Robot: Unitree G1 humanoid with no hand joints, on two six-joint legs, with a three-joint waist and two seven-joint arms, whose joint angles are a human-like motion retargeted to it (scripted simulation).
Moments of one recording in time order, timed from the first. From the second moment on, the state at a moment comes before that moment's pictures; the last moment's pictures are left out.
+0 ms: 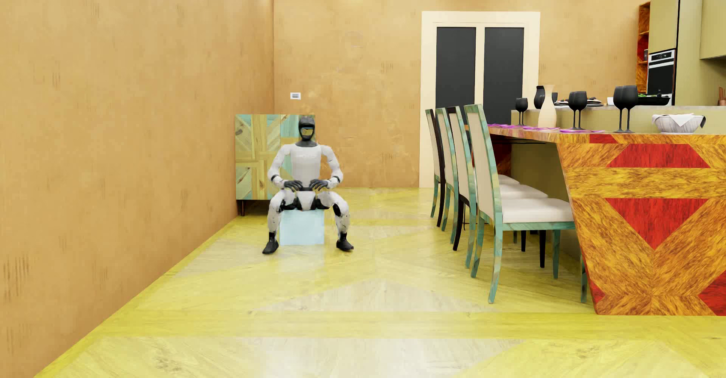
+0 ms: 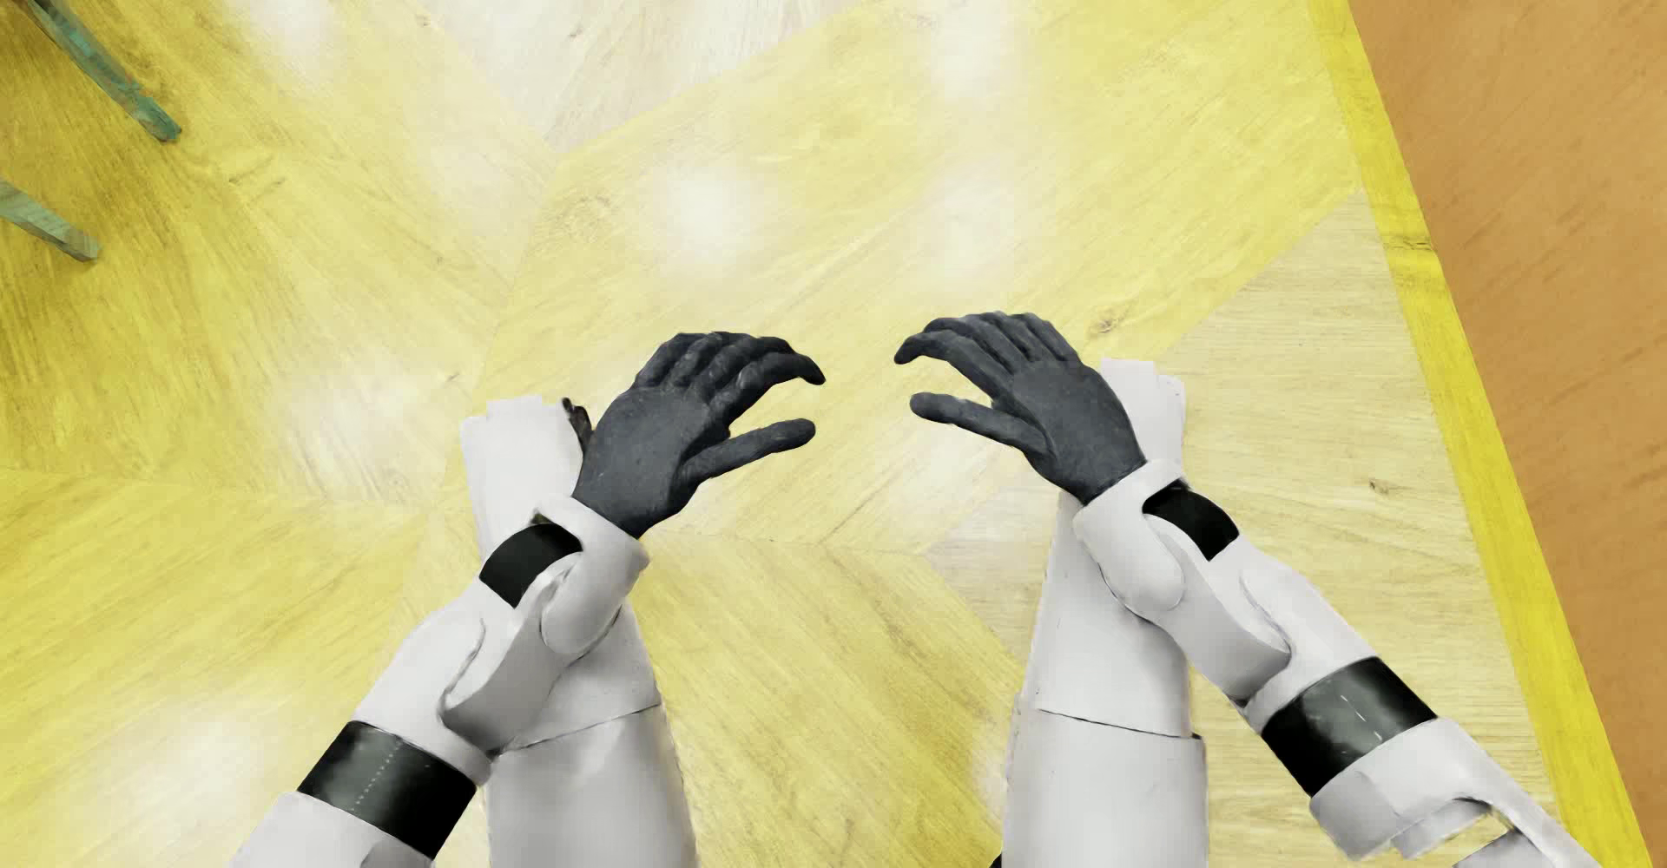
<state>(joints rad) -1.10 -1.18 -0.02 0.25 -0.19 -0.04 -0.33 0.31 0.74 2.18 2.14 -0.31 -0.44 -0.68 -0.41 0.46 -0.49 -0.18 0.33 -0.37 0.49 0.14 0.29 0.76 -0.67 -0.32 -0.31 0.26 -0.32</state>
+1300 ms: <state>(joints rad) 0.50 -0.60 -0.12 0.07 0.00 -0.01 0.11 0.06 0.23 0.00 0.48 -0.24 -0.17 -0.50 0.06 0.48 -0.29 0.01 0.35 -0.50 0.30 0.22 0.64 0.62 -0.34 -0.29 -0.22 0.28 -0.41</state>
